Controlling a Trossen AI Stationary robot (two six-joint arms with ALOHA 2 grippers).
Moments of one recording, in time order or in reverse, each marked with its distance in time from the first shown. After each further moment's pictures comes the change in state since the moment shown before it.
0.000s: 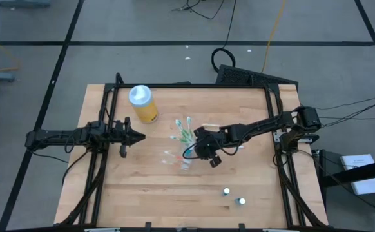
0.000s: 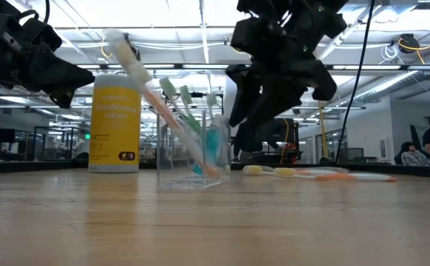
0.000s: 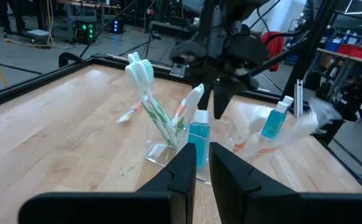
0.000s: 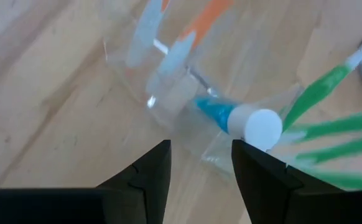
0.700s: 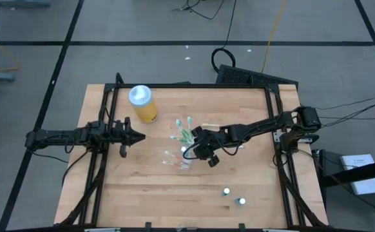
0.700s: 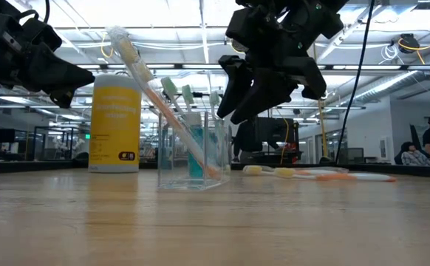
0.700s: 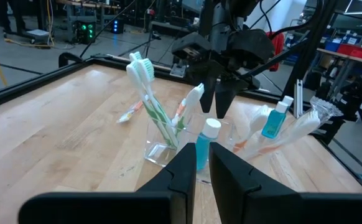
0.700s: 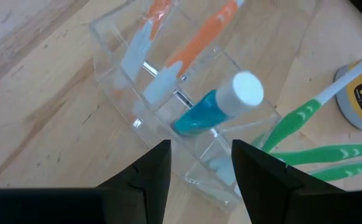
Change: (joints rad) left arm 0.000 0.000 0.000 0.000 0.000 0.000; right arm 0.001 0.000 0.000 0.080 0.000 -0.063
